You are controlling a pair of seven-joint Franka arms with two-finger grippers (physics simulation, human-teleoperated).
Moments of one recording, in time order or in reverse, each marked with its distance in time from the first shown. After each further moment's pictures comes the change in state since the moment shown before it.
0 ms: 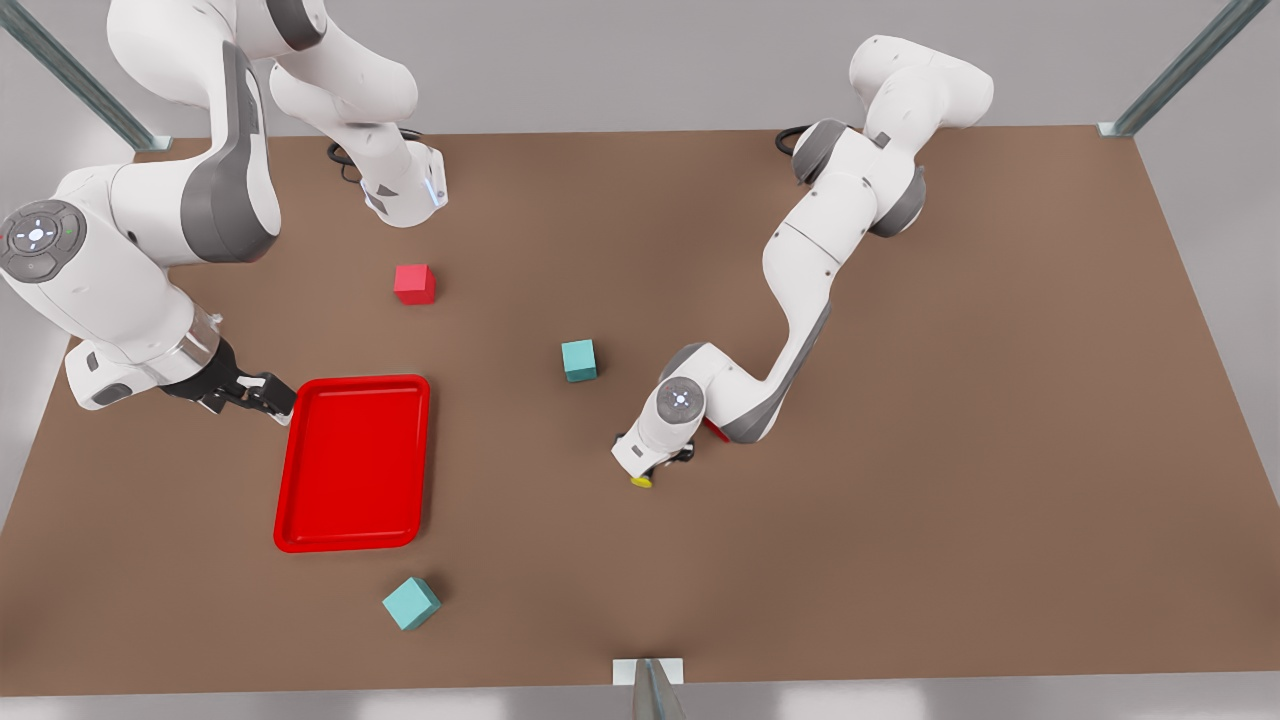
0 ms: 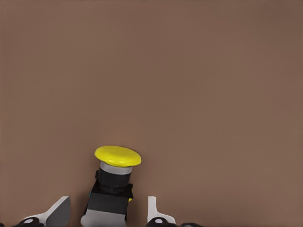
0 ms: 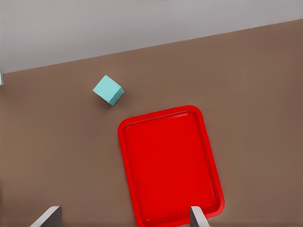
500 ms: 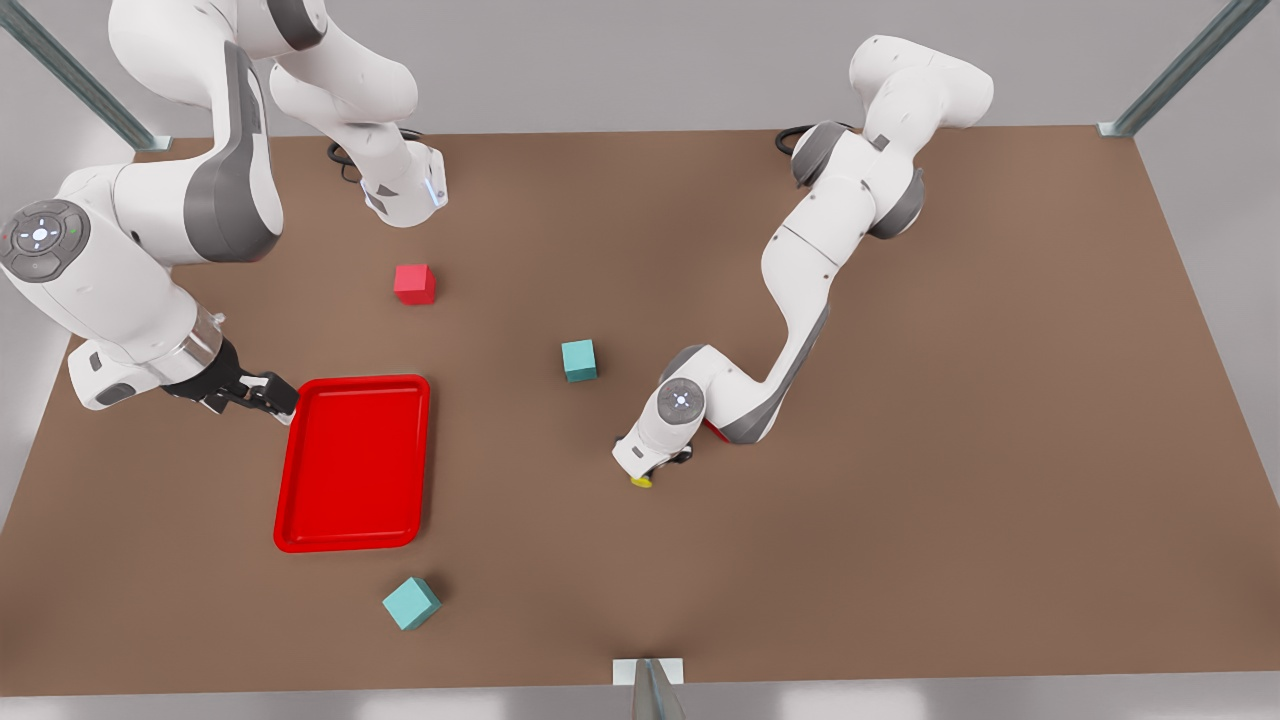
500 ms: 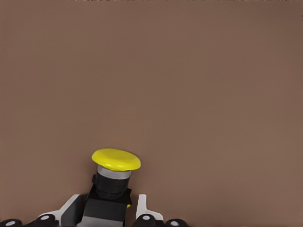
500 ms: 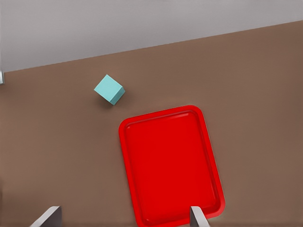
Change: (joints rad) left arm 0.000 0.014 0.000 0.000 0.002 0.026 -0.009; right arm 0.004 0.000 0.001 0.000 -0.001 0.000 -0.003
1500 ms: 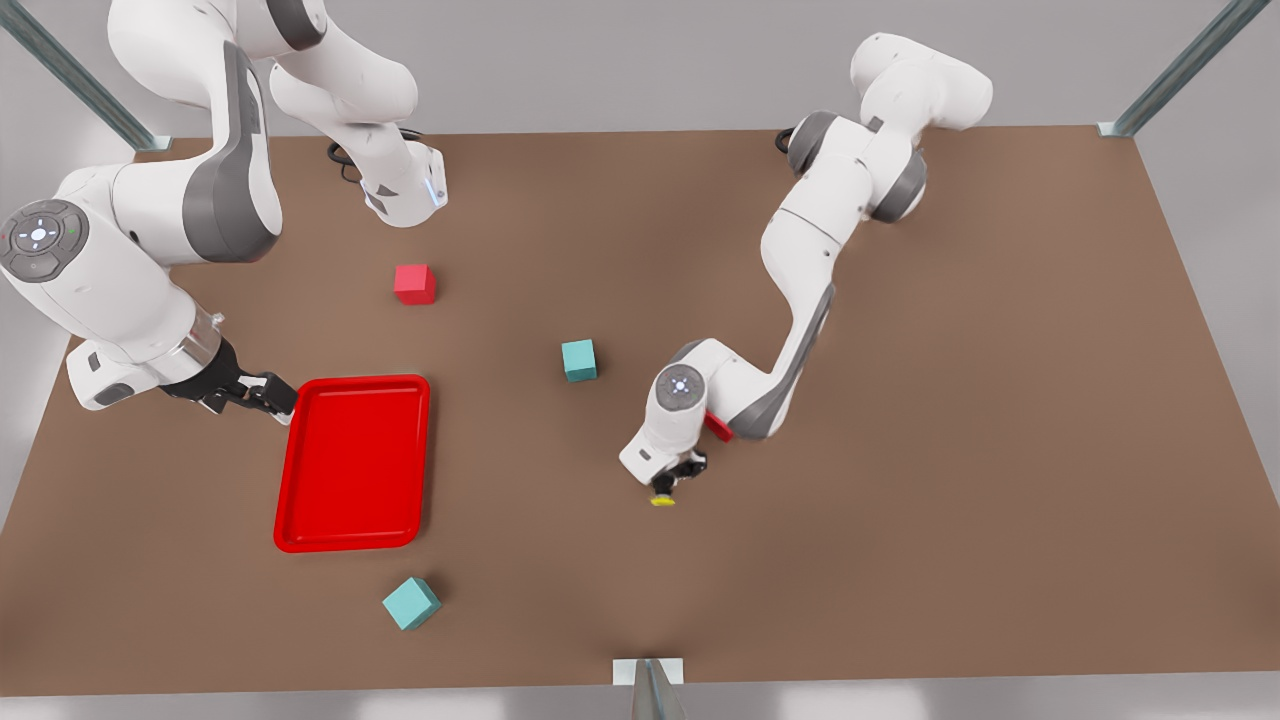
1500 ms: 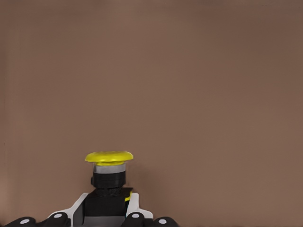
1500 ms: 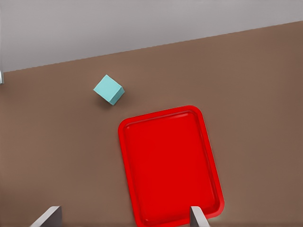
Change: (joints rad) left arm -0.114 -0.086 0.245 -0.001 0.016 -0.005 -0.031; right arm -0.004 0.000 0.002 0.000 -0.002 0.000 -0.003
